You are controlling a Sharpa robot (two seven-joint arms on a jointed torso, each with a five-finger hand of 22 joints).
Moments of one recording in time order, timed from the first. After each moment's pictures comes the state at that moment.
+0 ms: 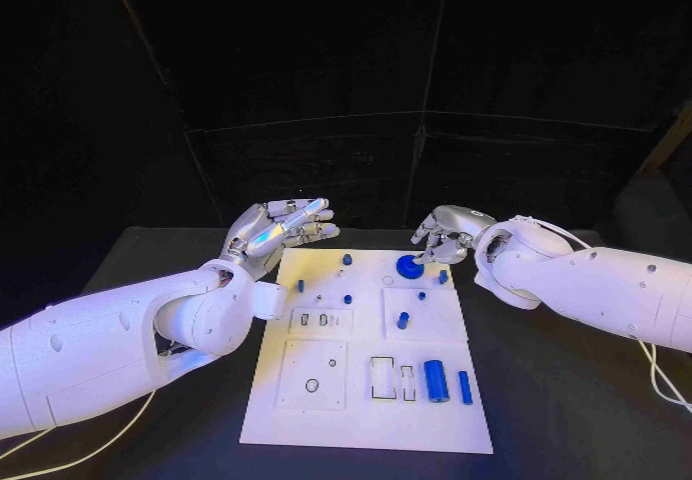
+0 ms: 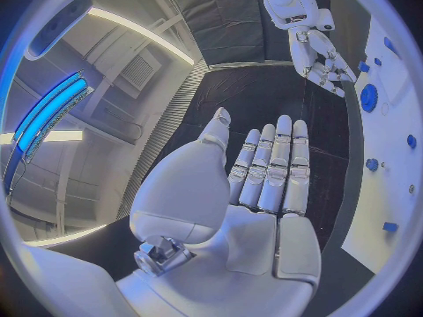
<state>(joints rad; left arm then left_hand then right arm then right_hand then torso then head) 1.21 -0.87 -0.02 1.64 0.08 -0.32 0.57 1.34 0.06 -0.12 0.04 0.15 0.95 0.24 0.07 0.07 1.02 0.19 0.08 0.07 1.05 0.15 0.16 0.11 0.17 0.89 0.26 0.15 0.07 1.37 -0.70 -0.18 1.28 -1.30 -0.34 -0.11 1.21 -0.12 0.29 -0.13 0.17 0.94 0.16 0.08 0.07 1.28 0.07 0.28 0.13 1.47 -0.01 1.27 0.90 0.18 1.09 0.10 1.25 0.63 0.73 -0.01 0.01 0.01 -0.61</state>
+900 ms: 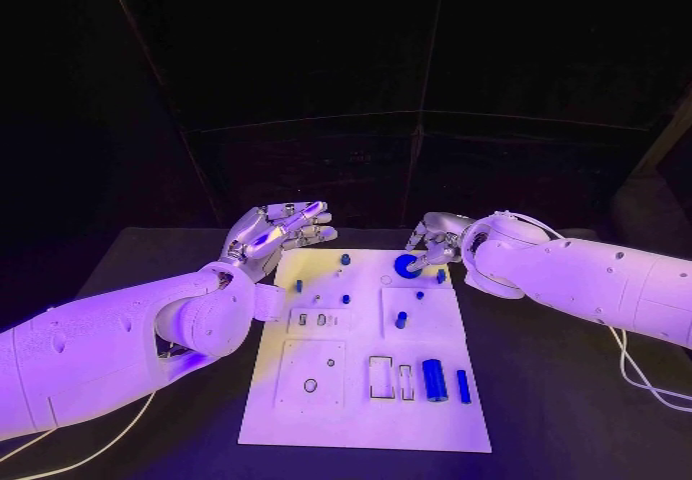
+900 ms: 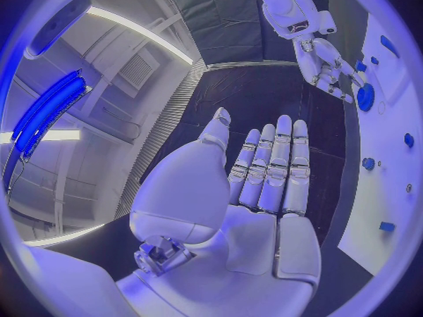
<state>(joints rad) 1.21 -0.86 -0.04 1.62 0.09 -0.31 0.57 1.34 0.06 -0.12 0.04 0.15 0.95 0.24 0.07 0.07 1.02 0.19 0.08 0.07 1.05 0.15 0.16 0.11 0.17 0.89 0.26 0.15 0.07 1.37 -0.60 -0.18 1.17 -1.24 -0.18 -0.19 1.34 -0.06 0.04 0.00 0.21 0.88 0.17 0.10 0.07 1.41 0.08 1.35 1.26 1.46 -0.01 1.54 1.31 0.12 1.23 0.11 1.35 0.88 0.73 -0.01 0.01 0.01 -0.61</state>
